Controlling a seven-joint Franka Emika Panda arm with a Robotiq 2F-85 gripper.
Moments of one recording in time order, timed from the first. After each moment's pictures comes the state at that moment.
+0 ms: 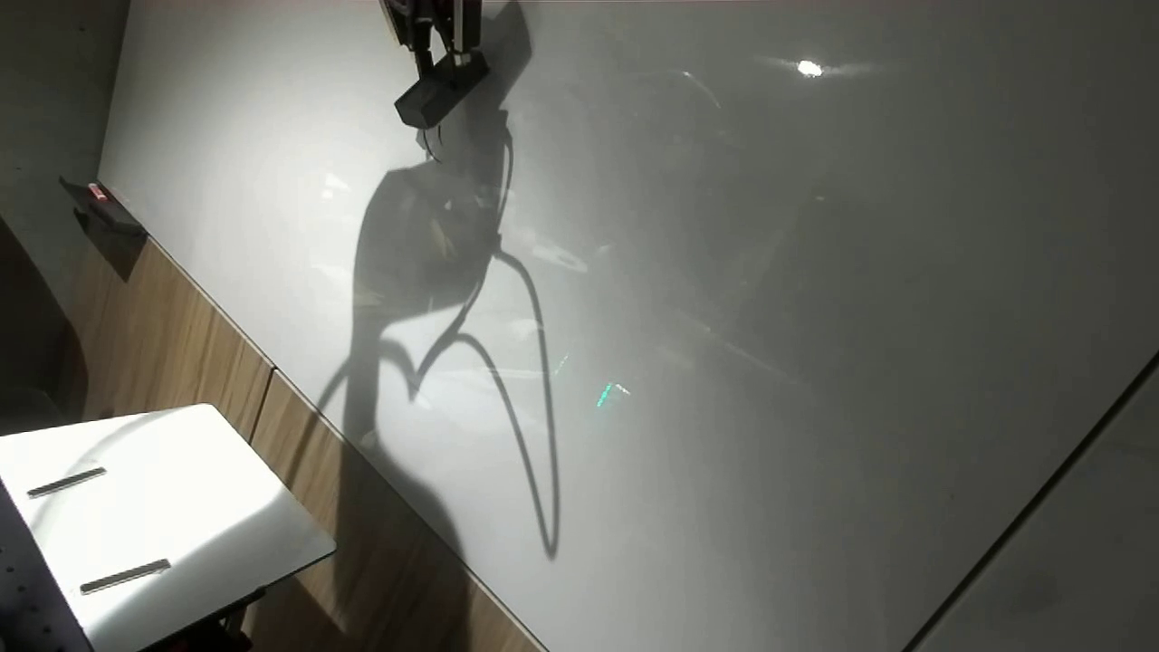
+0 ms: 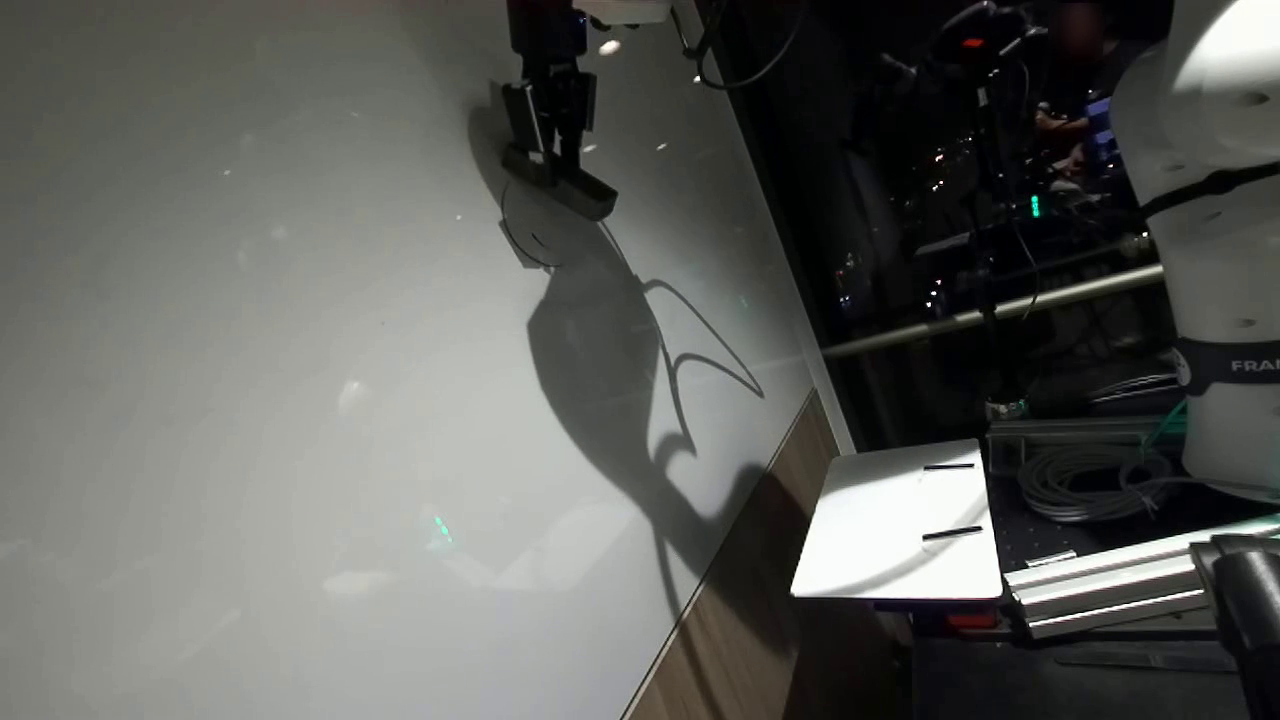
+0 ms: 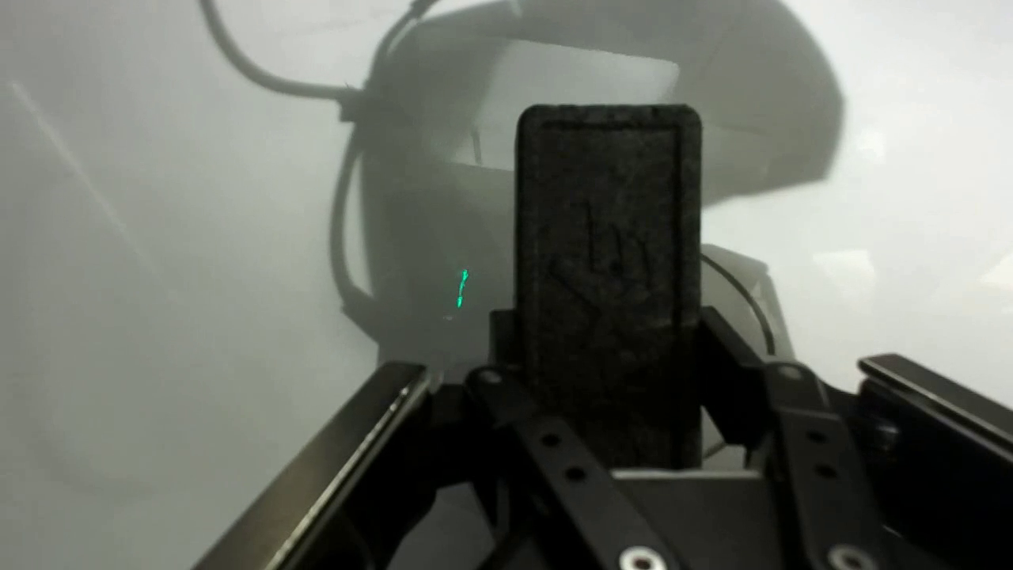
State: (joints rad) arm 0.00 -0.40 0.20 -2.05 -0.27 2.18 0.28
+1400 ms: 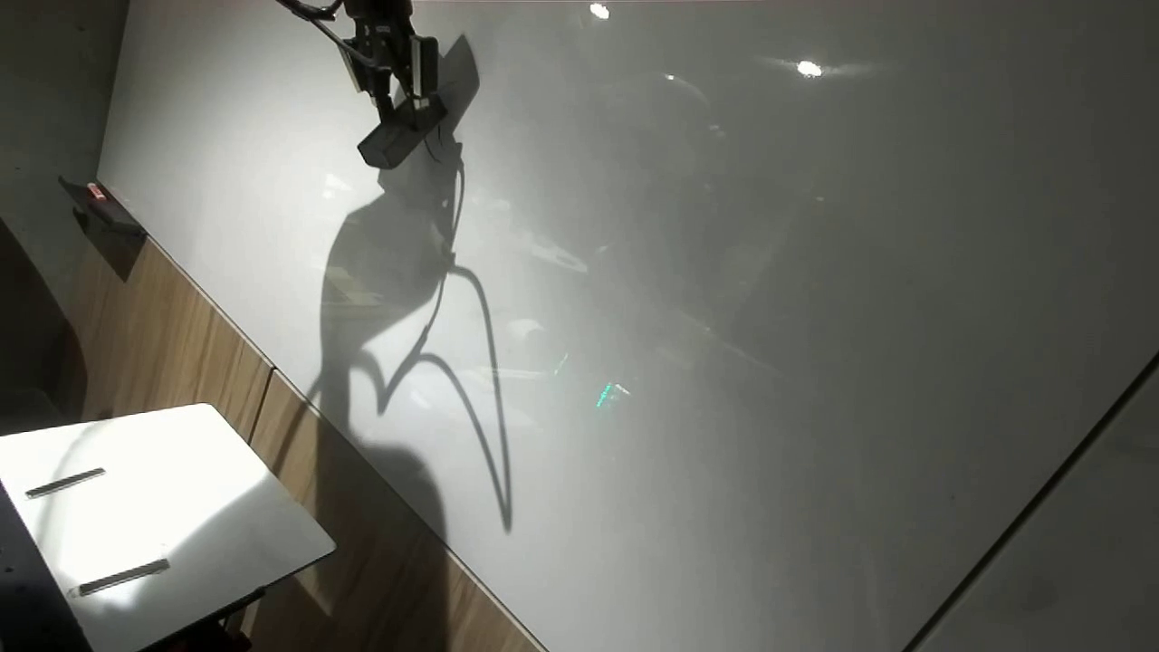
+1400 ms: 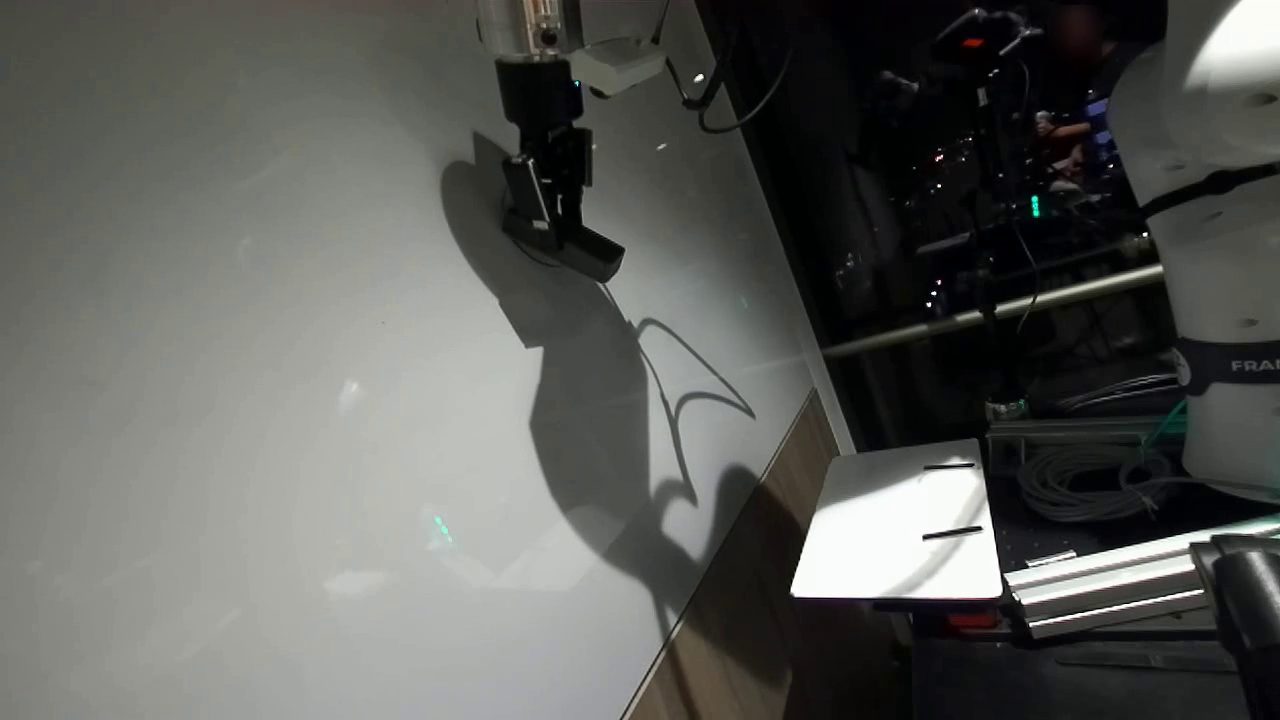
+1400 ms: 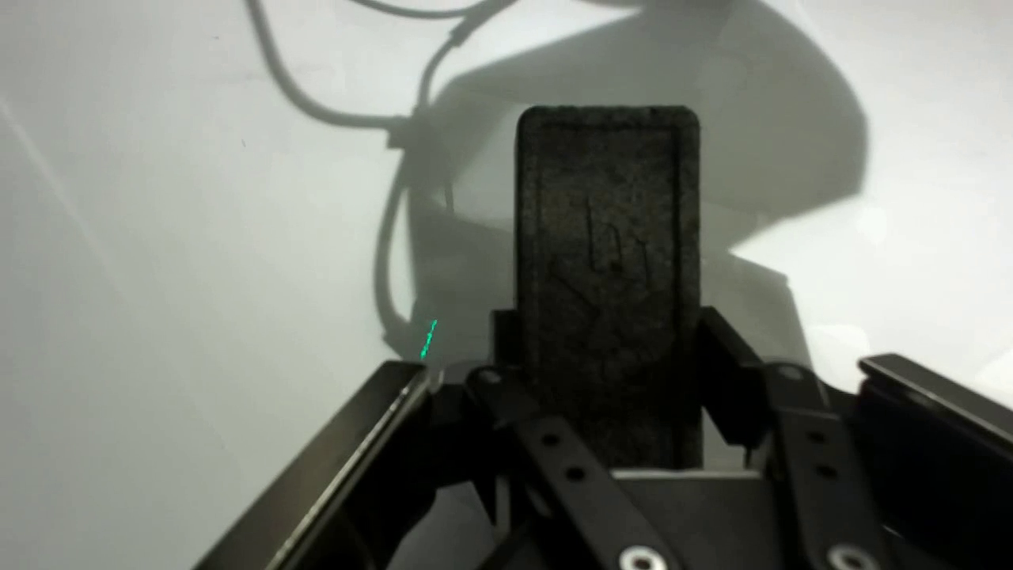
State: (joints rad) arm 0.03 -0.33 0.28 -2.11 -0.37 2.20 0.37
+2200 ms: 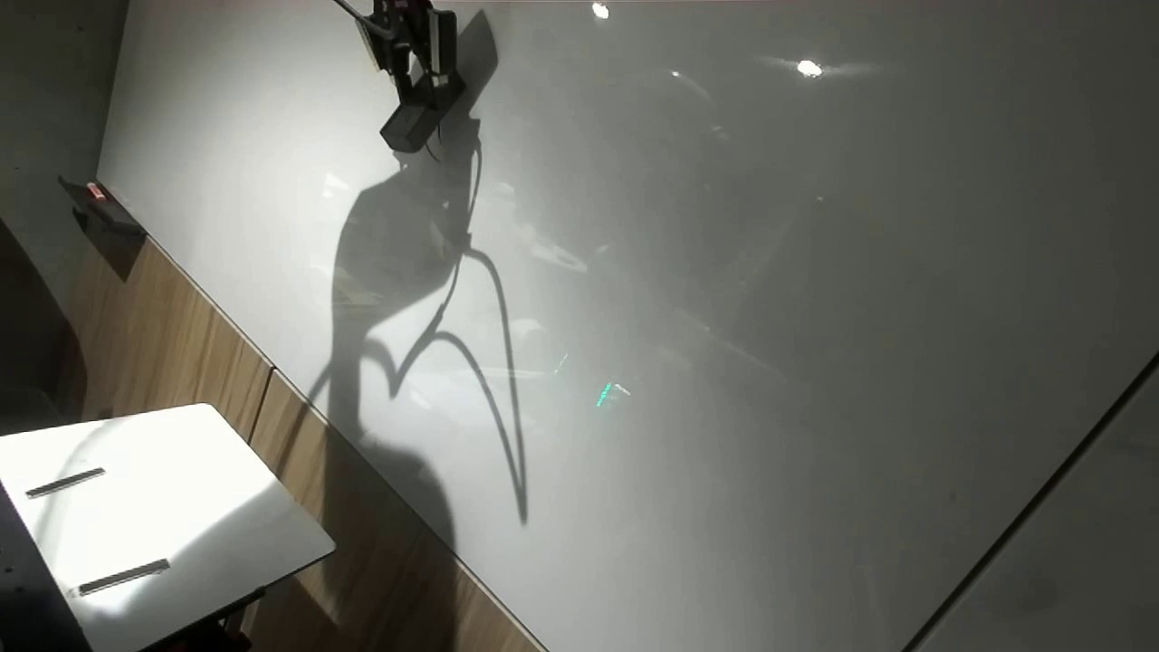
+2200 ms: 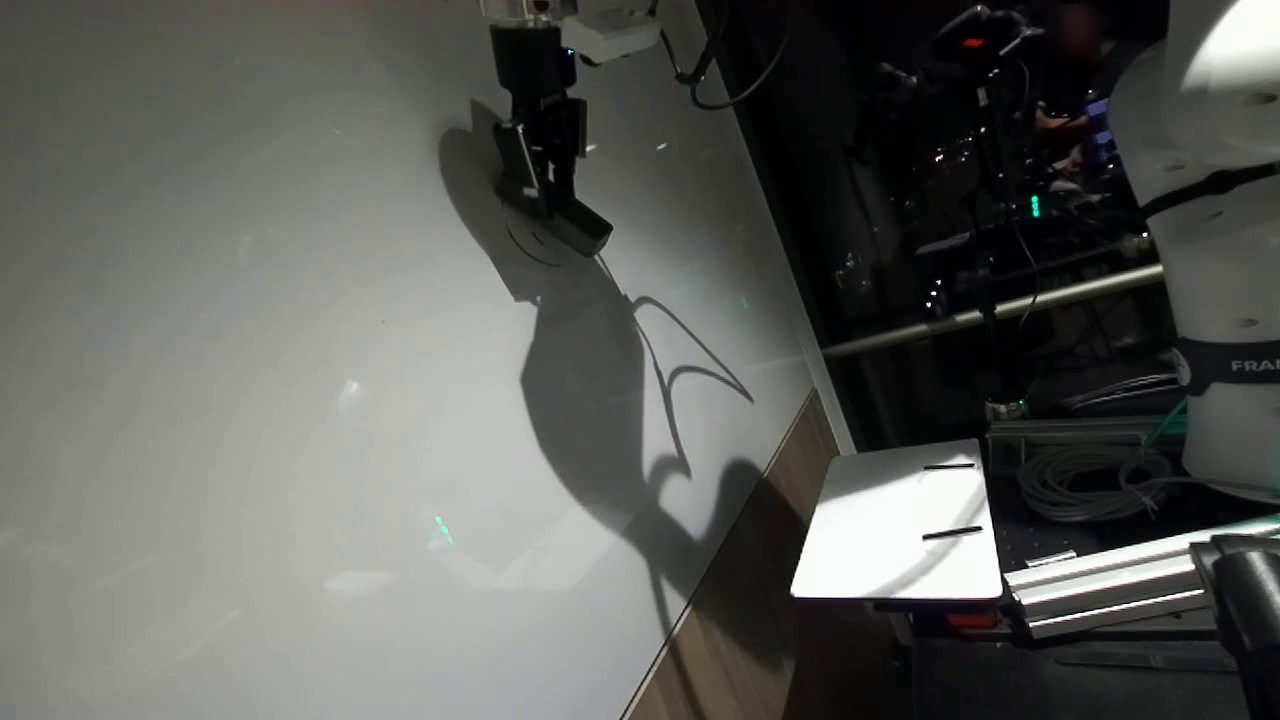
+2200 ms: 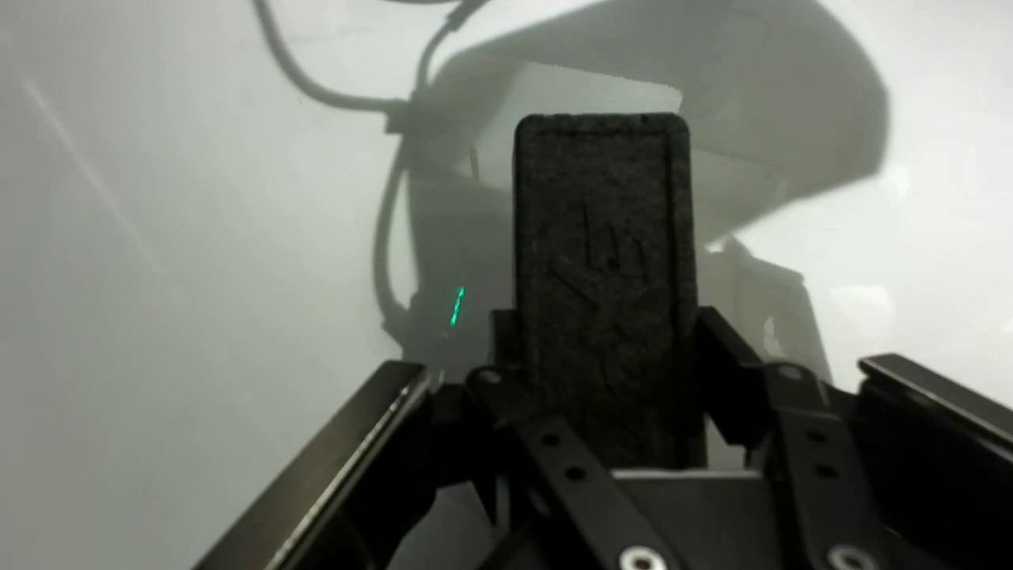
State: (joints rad) arm 0.03 -0.35 0.25 -2.06 -0.37 2.17 0.37
